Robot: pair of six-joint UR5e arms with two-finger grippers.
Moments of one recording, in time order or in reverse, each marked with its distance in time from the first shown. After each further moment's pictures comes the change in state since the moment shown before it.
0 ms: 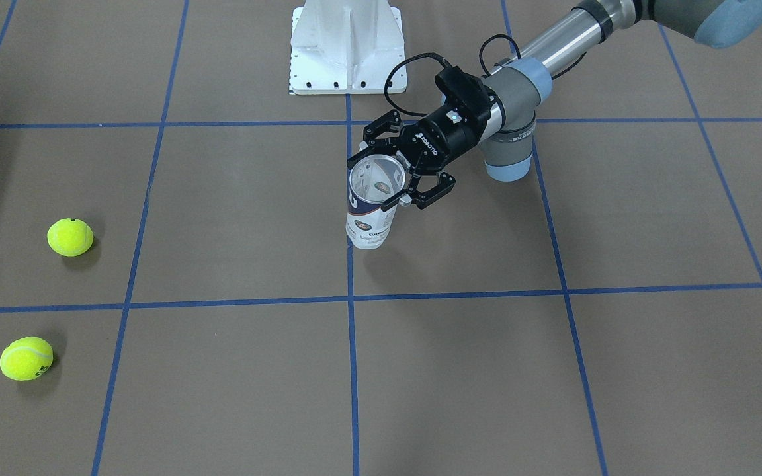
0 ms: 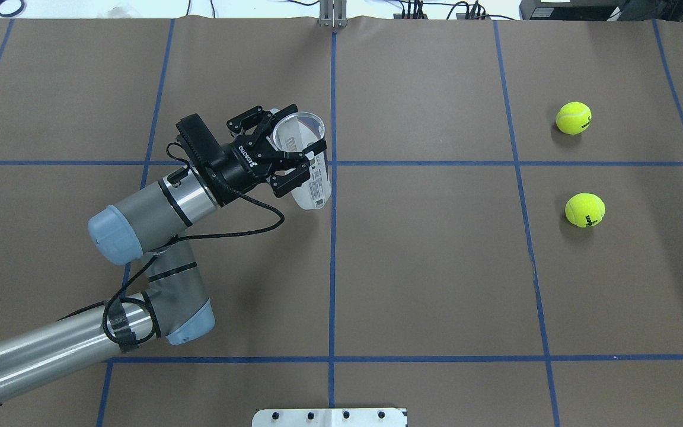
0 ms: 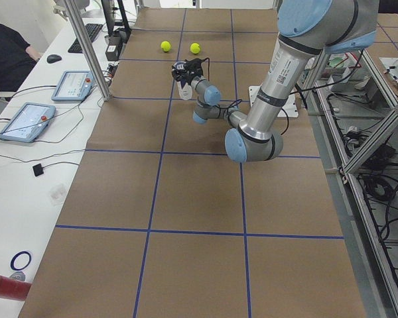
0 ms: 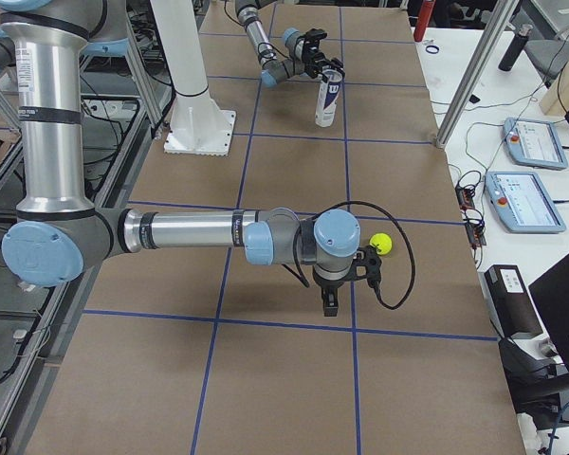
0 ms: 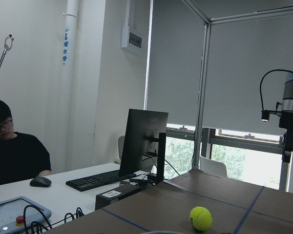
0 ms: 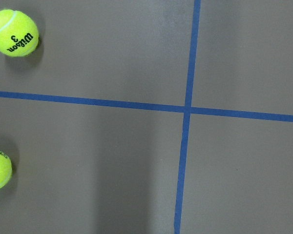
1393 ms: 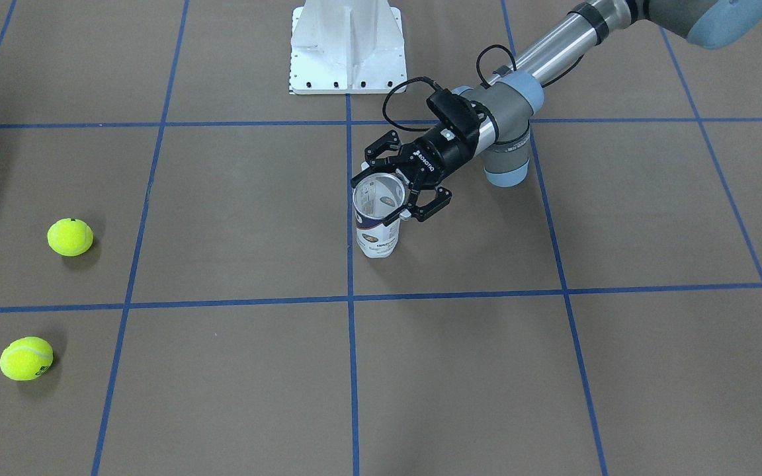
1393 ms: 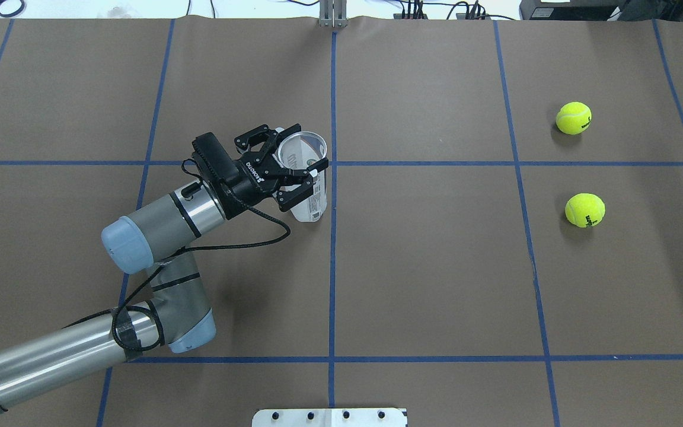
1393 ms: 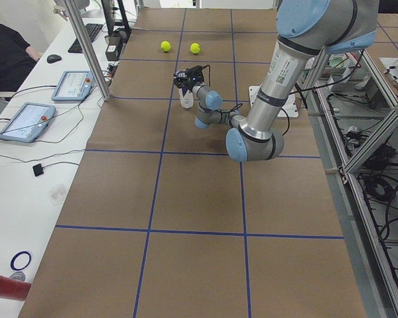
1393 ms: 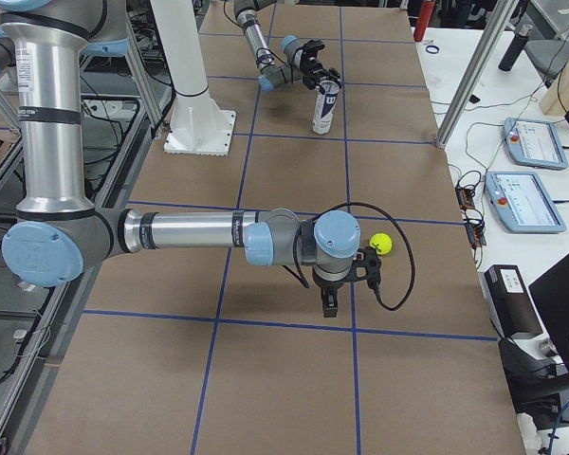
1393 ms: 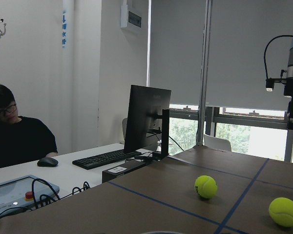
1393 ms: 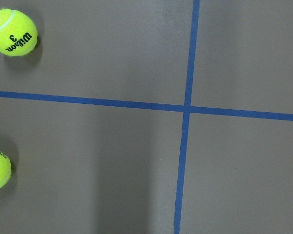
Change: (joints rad) left arm 0.026 -0.008 0.060 -0.003 0.004 0.014; right arm 0.000 0.000 -0.004 -0.001 0.000 0.000
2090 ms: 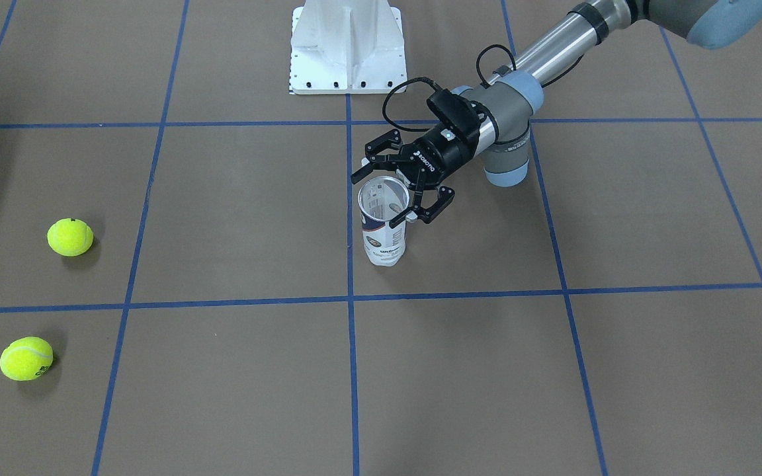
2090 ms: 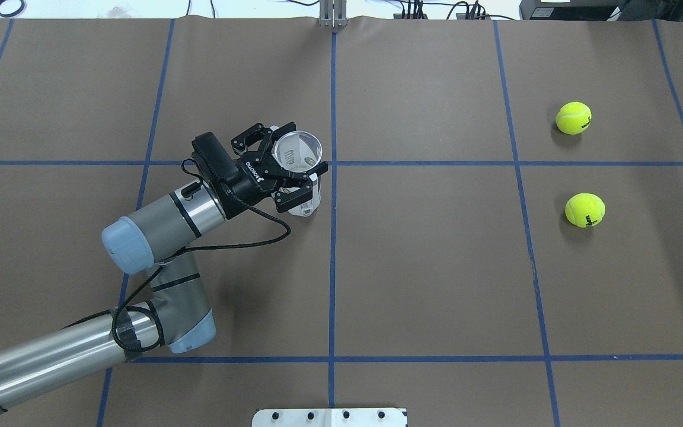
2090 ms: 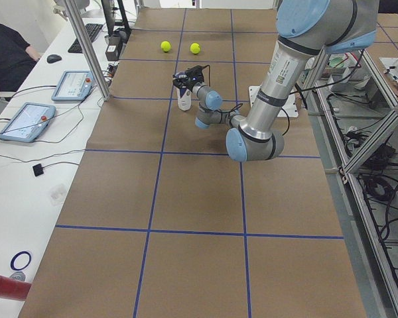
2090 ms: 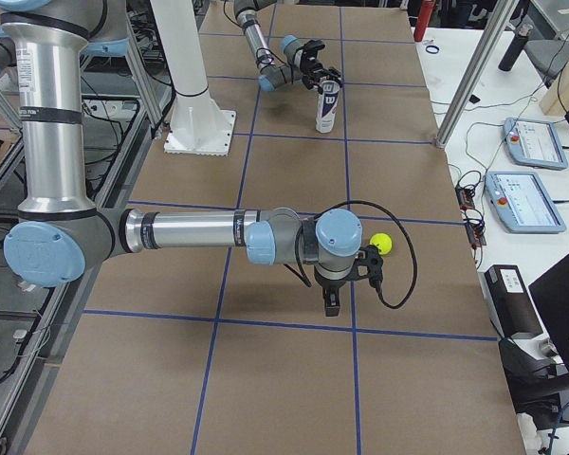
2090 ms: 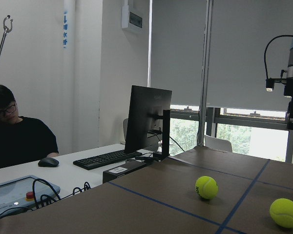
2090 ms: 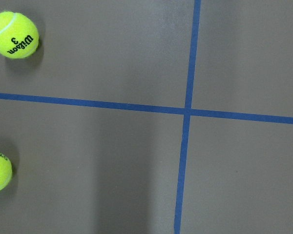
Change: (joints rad) left arm 0.001 0.001 -0.002 0.006 0.007 -0.003; right arm 0.000 0.007 0.001 0.001 -0.001 0.000
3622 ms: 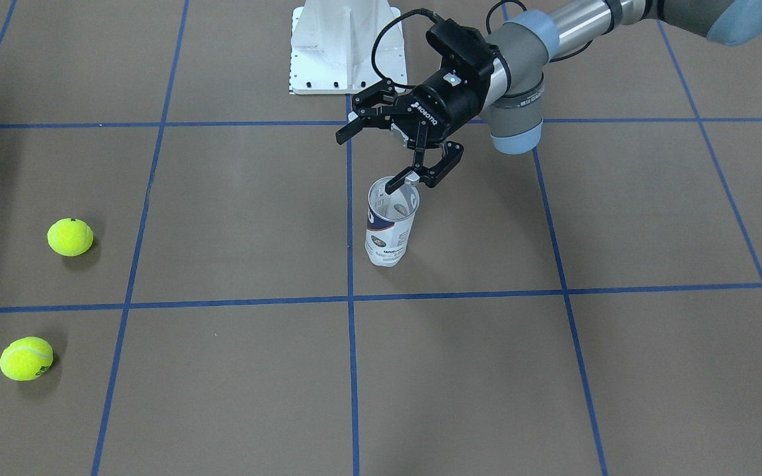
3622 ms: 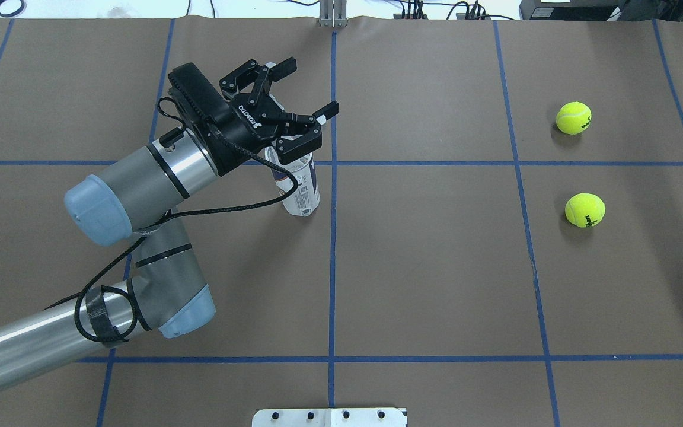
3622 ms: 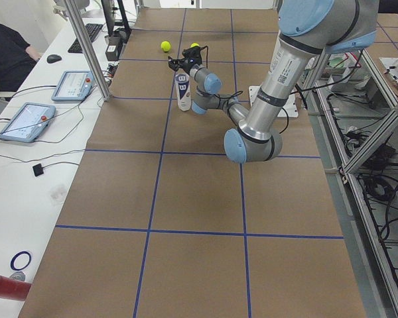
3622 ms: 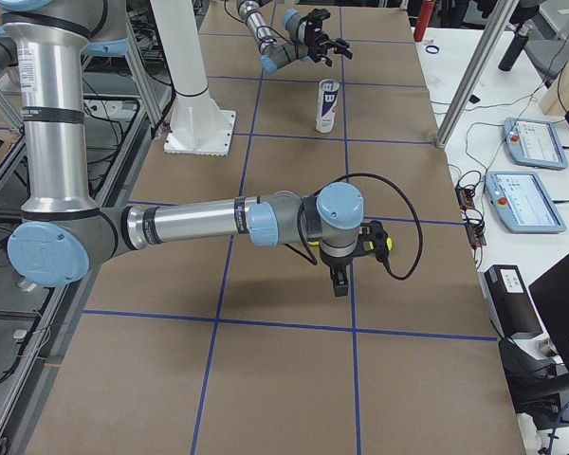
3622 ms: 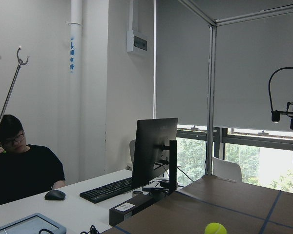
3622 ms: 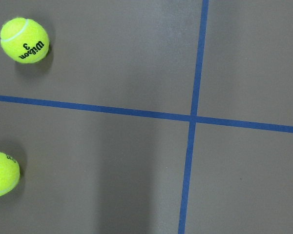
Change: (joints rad) left arm -0.077 0.020 -0.316 0.298 0.000 -0.020; right arm -0.015 0.016 0.098 -0.006 -0.003 0.005
